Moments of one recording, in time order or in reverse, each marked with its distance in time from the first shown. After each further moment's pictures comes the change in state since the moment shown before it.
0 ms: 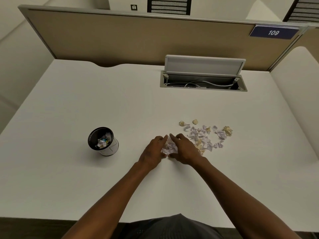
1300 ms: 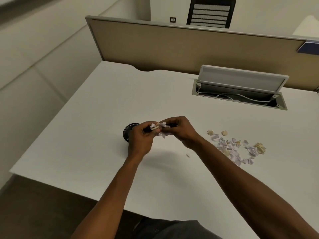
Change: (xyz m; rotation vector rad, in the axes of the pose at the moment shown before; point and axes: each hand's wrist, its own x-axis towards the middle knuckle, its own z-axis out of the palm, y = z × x) left_hand -0.079 -0.017 -0.124 -0.661 0.725 -0.197; right_hand 0.052 -0.131 -0.051 1.002 -0.077 -0.230
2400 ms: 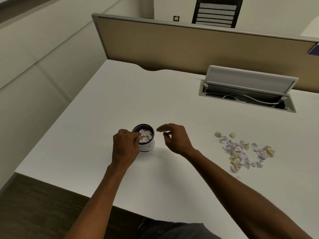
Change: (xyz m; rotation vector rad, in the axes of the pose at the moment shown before) left_hand 0.005 -0.041 -0.075 0.813 0.071 0.251; right_hand 0.006 0.015 0.054 -0.541 0.178 -0.203
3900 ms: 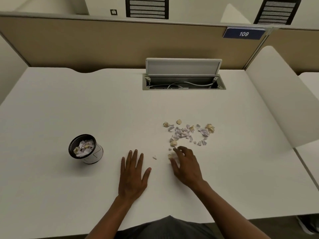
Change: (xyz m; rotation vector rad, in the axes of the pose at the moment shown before) left_hand -0.104 0.088 0.166 0.083 -0.428 0.311; right_hand -0.183 0.145 -0.079 -0.486 0.170 0.397
